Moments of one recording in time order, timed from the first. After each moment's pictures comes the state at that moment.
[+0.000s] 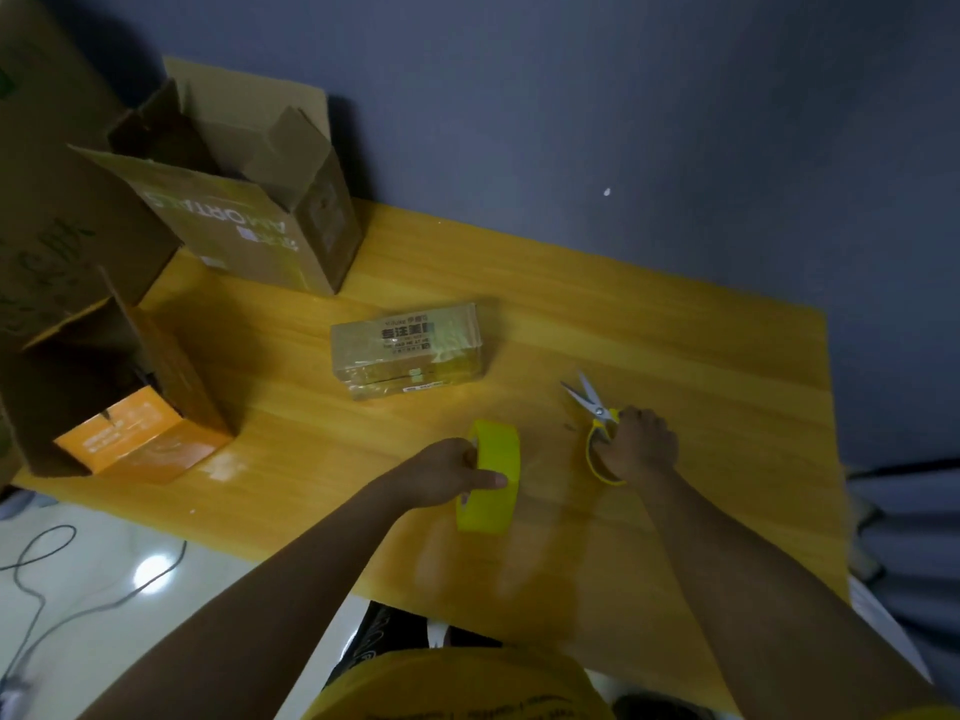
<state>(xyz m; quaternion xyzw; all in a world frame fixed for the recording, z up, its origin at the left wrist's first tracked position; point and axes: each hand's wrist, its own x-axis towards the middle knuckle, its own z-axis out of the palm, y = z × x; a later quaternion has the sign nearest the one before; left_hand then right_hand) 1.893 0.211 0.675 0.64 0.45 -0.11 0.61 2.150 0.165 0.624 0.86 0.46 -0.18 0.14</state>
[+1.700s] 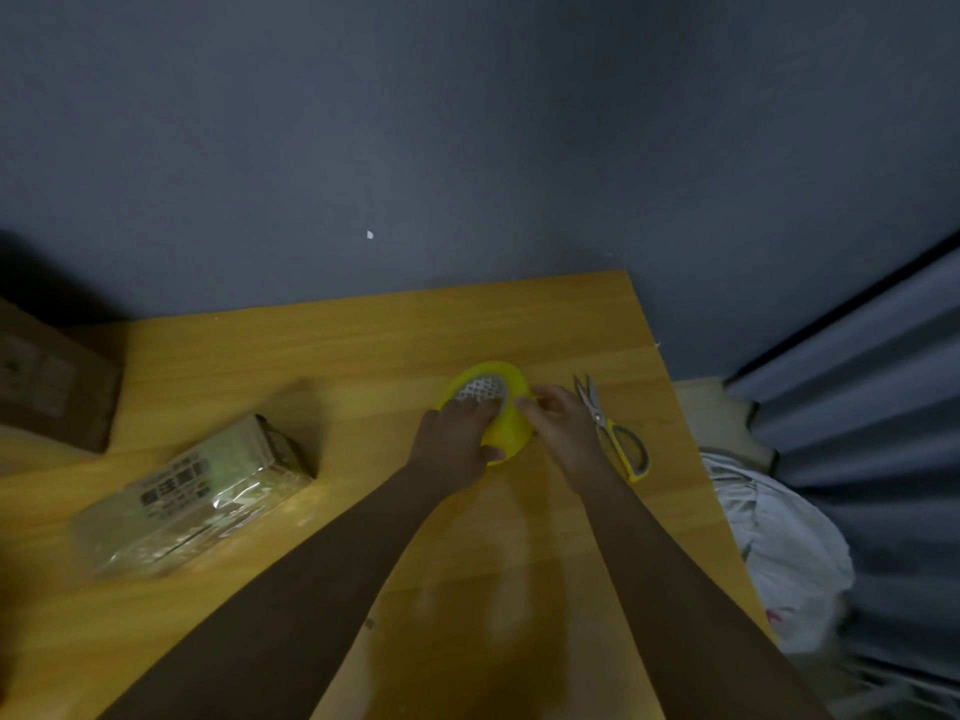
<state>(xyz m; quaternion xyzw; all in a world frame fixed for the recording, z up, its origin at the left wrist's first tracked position) 2.125 0.242 0.654 0.93 0.26 -0.12 0.21 2.249 0.150 0.635 0.79 0.14 -0.35 -0.48</state>
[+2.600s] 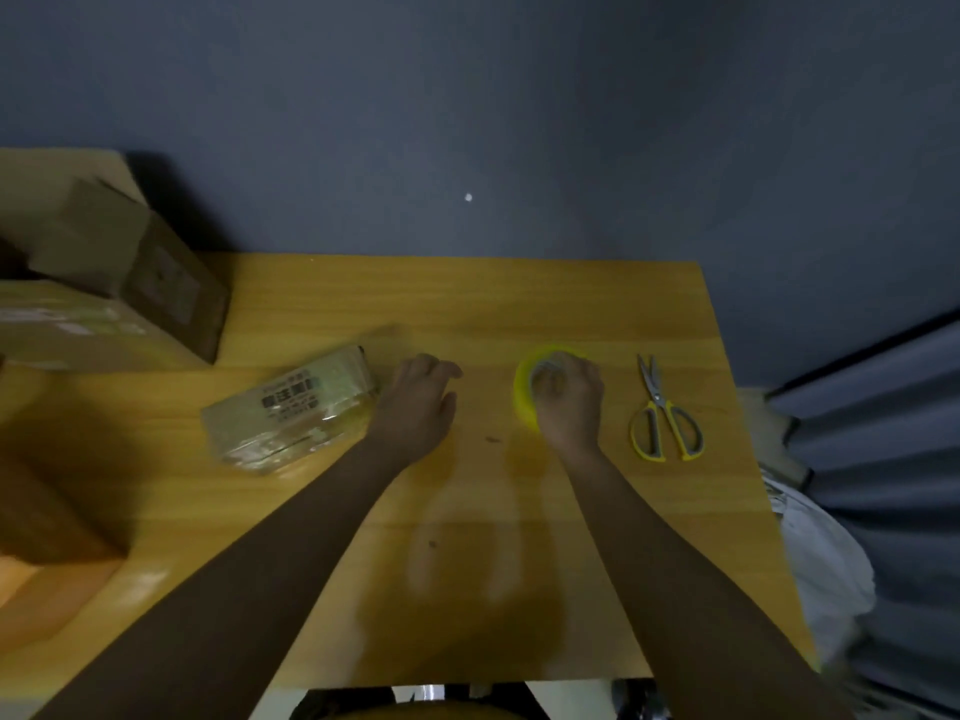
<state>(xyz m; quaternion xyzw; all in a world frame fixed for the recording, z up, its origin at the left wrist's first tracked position) 1.997 0.271 0.680 0.90 0.38 0.03 0.24 2.162 0.177 0.647 0.88 0.30 -0.18 -0.33</state>
